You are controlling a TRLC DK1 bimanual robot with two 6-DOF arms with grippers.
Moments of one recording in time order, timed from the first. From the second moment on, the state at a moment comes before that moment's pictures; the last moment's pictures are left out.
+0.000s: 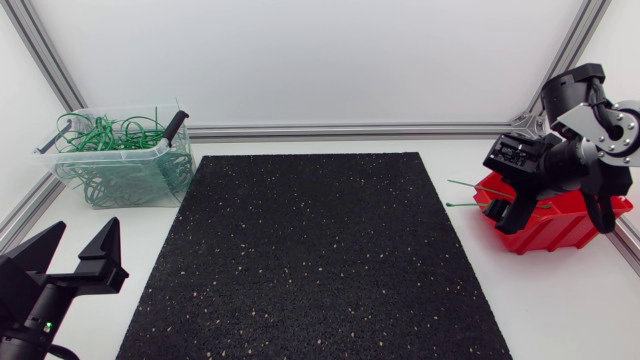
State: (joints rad) left arm -0.06 0.05 0.02 0.01 -0.11 -0.05; right arm -0.03 1.40 0.94 -0.57 0.07 -0.97
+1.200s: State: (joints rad) left arm -0.06 0.05 0.02 0.01 -0.11 -0.05; right arm -0.09 1.48 0.59 0.12 -0.01 -1.40
